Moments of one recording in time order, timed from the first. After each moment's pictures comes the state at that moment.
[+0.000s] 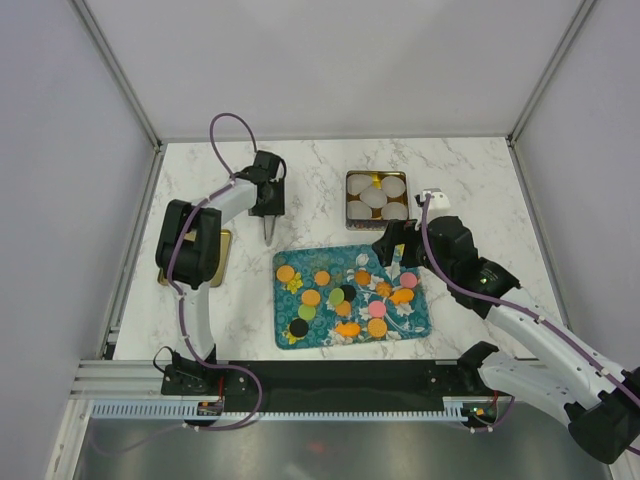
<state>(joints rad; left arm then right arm) -0.30 2.08 1.50 -0.45 -0.18 -0.26 0.61 0.91 0.77 -0.32 0.10 0.44</state>
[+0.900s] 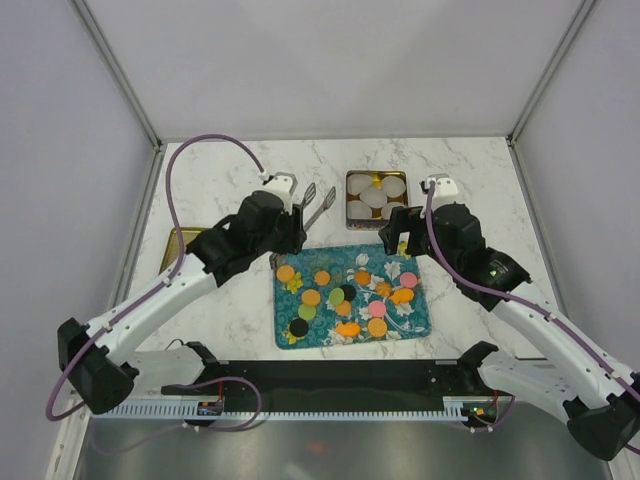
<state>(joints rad) -0.68 1.22 1.11 -0.51 -0.19 -0.35 0.61 0.93 0.91 -0.41 0.17 0.37</state>
